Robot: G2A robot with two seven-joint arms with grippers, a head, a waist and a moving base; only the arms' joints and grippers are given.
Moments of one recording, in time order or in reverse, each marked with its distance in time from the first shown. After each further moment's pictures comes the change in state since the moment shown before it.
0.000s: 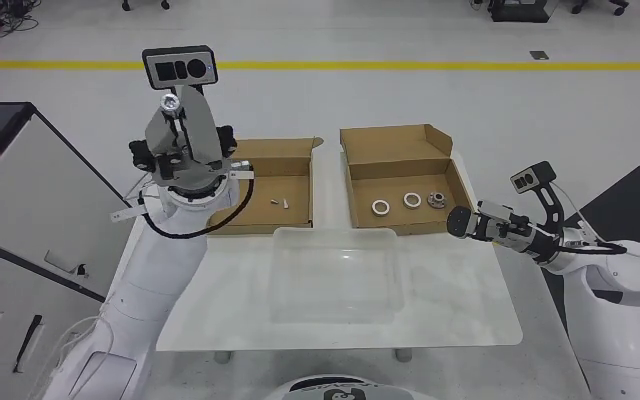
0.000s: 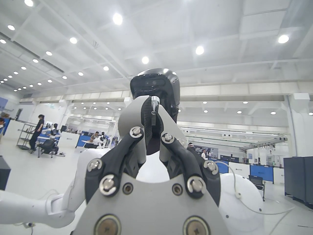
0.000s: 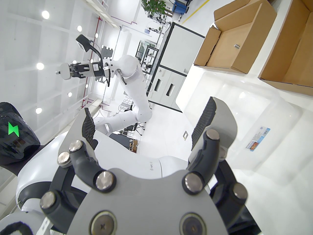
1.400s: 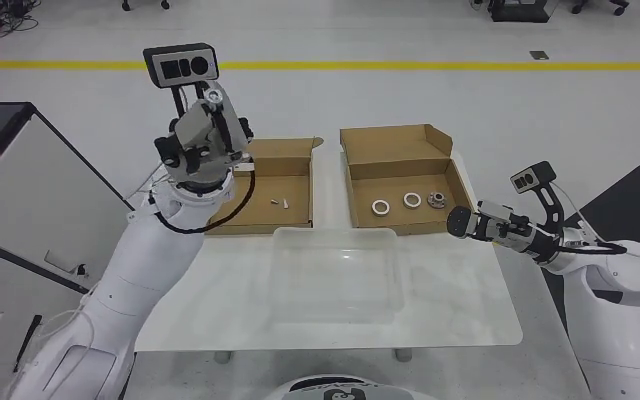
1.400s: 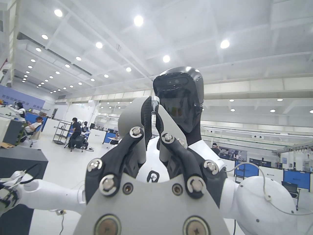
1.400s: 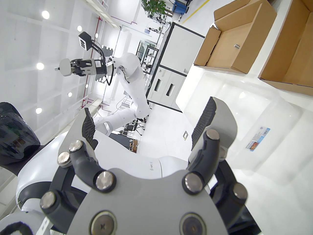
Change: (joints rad) left arm -0.062 0.113 0.098 0.018 0.136 -0.149 0.148; right arm 0.000 0.000 0.000 0.000 0.000 0.000 0.000
